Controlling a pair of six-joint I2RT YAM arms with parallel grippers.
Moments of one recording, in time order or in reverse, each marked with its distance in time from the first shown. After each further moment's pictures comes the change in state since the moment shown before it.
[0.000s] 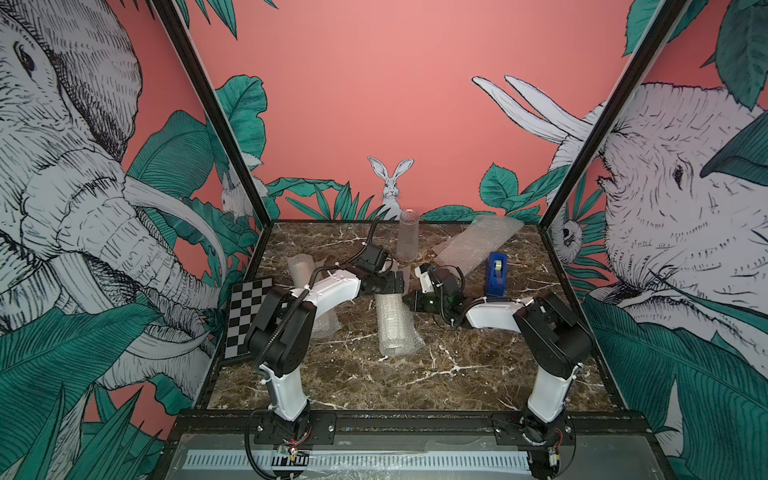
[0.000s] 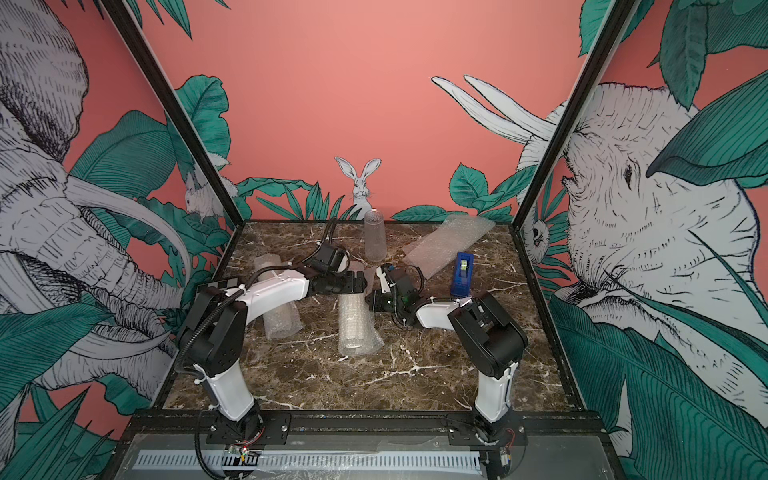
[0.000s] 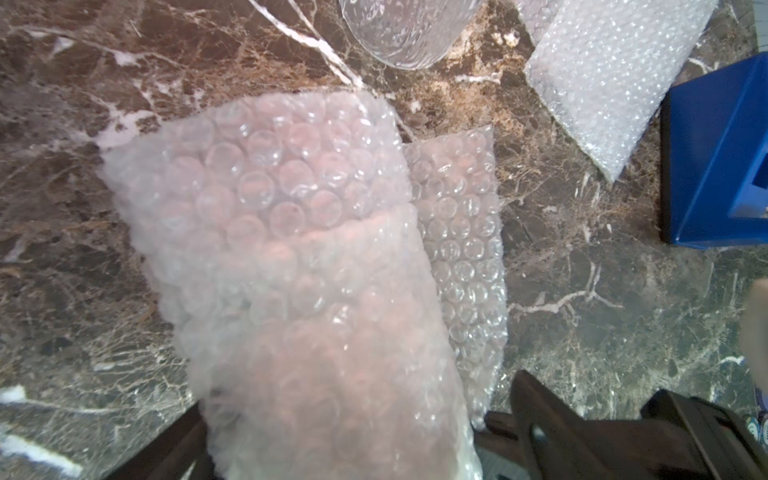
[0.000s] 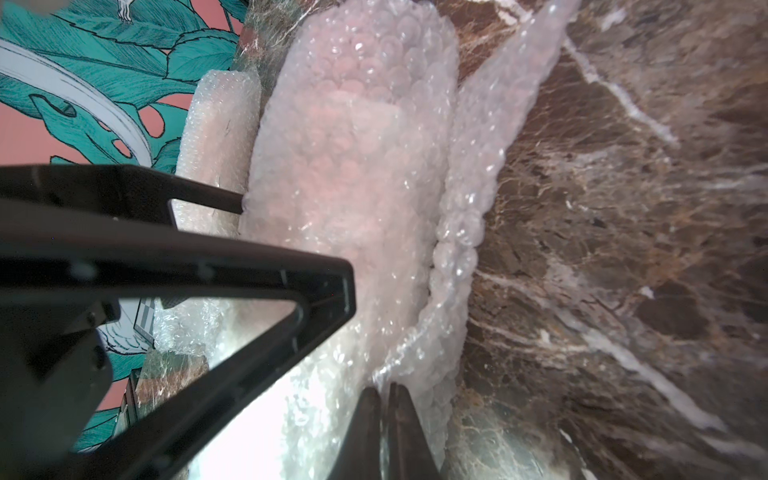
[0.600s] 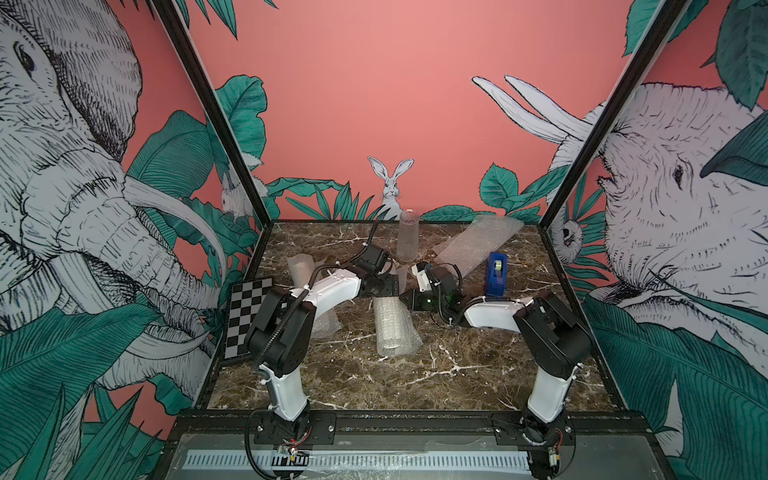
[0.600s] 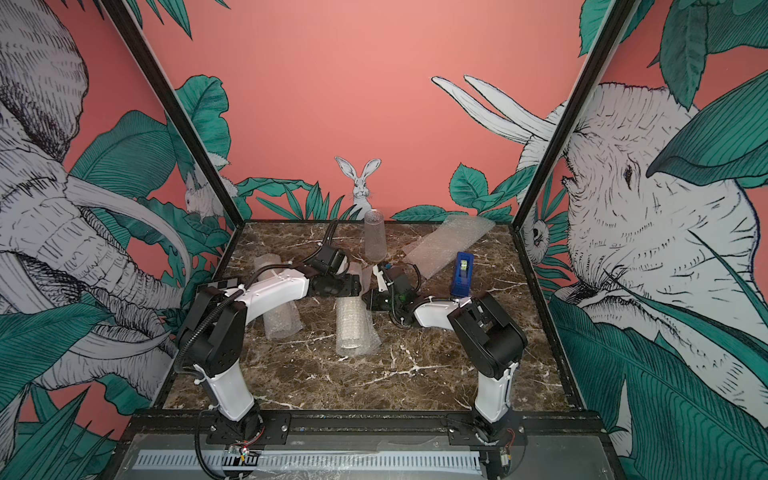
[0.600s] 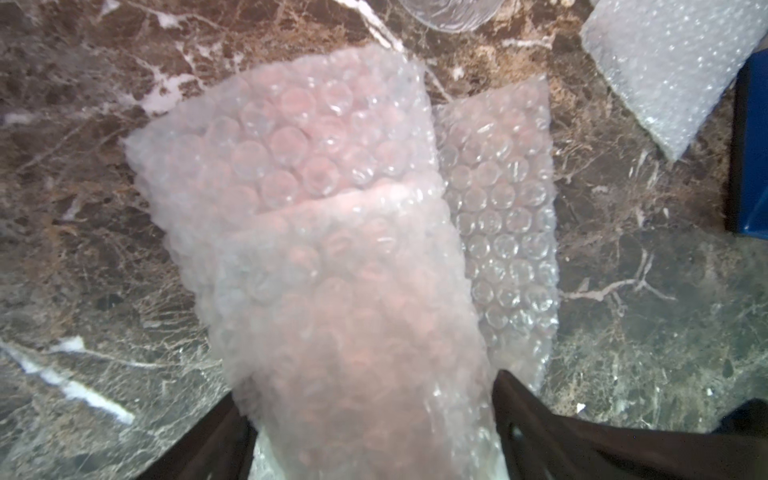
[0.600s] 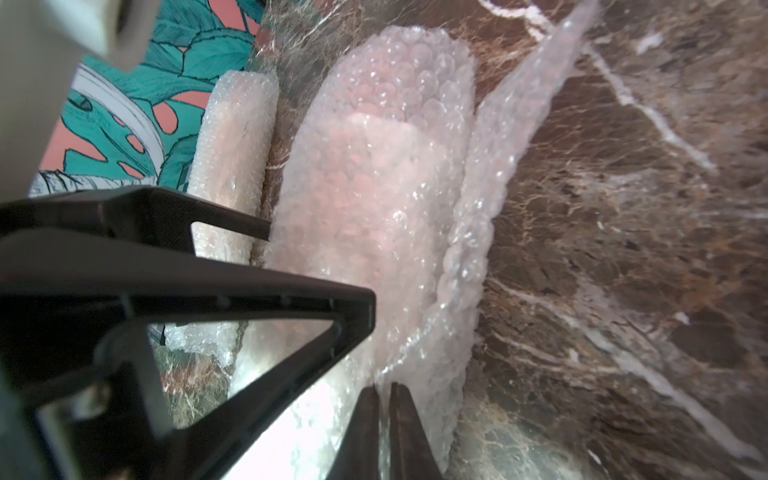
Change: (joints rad) left arm -0.001 0.000 0.013 -0.098 -0.054 0.009; right arm 0.019 0.000 0.034 -0.018 0.007 -0.027
